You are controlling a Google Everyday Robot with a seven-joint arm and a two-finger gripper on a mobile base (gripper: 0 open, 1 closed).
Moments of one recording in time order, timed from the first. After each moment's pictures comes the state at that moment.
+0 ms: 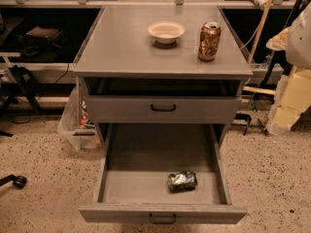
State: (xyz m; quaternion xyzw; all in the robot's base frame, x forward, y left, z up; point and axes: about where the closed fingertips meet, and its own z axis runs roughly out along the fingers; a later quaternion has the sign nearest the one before) arm 0.438 -0.217 0.976 -0.60 0.78 -0.03 0.16
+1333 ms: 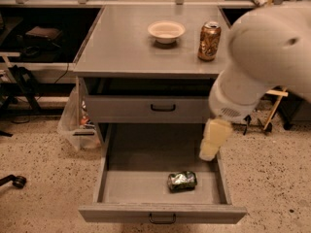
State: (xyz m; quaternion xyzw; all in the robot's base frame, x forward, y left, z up) arm 0.475 -0.149 0.844 -0.59 0.80 -0.05 0.14
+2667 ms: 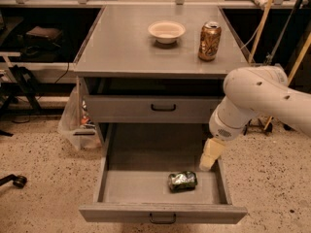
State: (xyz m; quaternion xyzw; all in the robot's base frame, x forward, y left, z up) arm 0.520 -0.173 0.692 -0.56 0.82 0.03 0.11
